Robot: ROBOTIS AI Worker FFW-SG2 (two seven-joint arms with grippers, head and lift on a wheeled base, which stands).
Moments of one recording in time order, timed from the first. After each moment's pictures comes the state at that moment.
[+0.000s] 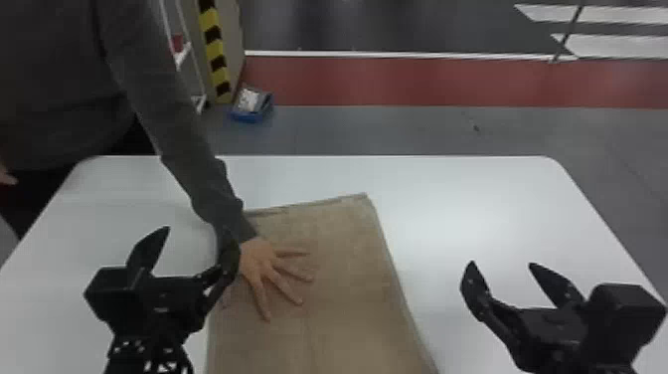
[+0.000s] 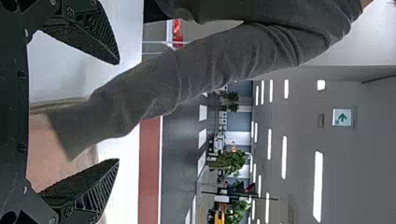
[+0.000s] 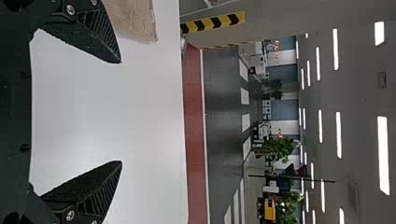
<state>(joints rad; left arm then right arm) 0.46 0.00 -0.03 -2.00 0.00 0.03 0.05 0.62 0.00 -0.06 -2.26 -0.07 0.32 0.06</state>
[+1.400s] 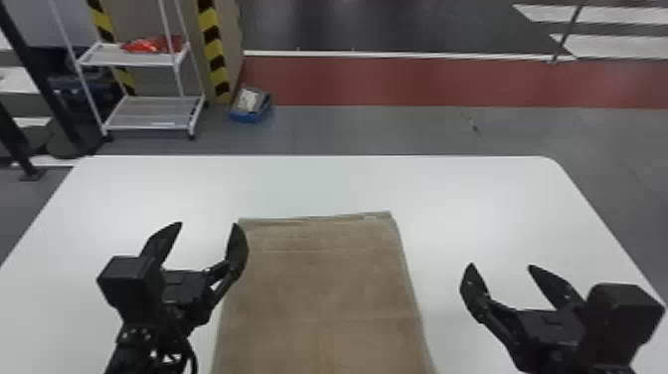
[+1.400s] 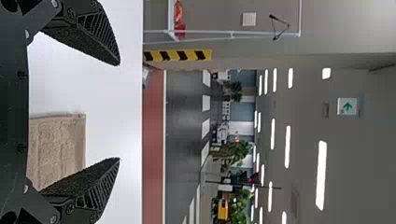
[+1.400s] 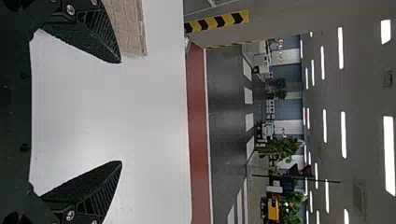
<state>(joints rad) 0.41 0.00 -0.03 -1.98 0.00 0.08 -0.03 0.62 0.00 -0.07 -2.26 -0.06 0.34 0.06</state>
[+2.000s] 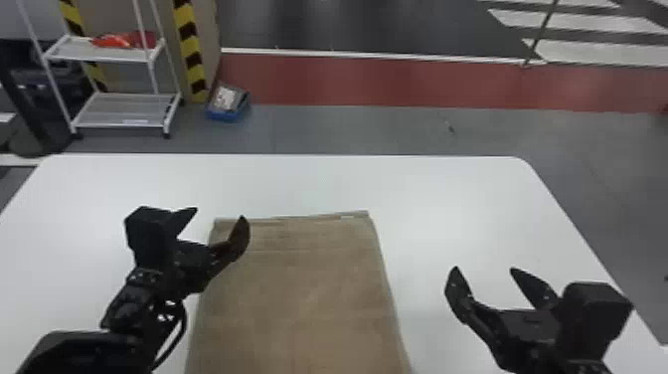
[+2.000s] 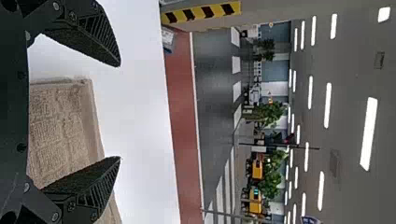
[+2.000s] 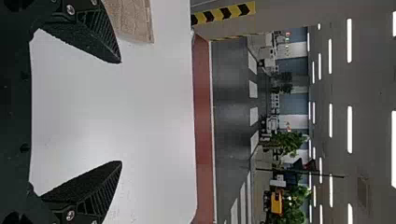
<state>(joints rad) 0.15 0.00 -0.02 -1.76 -0.06 0.26 -0.20 0.62 0.00 -0.10 -2.26 -0.06 0.35 0.06</state>
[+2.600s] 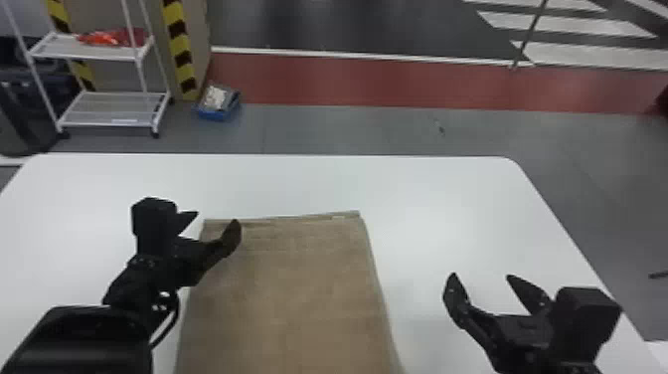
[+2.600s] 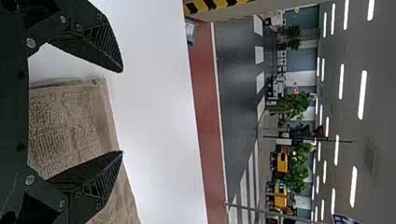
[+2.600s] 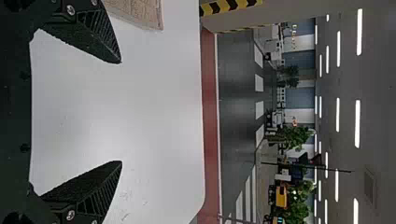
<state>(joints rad) 0.03 0.00 0.00 -1.59 -0.09 0.30 -0.25 0.62 0.00 -0.13 -2.23 -0.07 0.35 0.06</state>
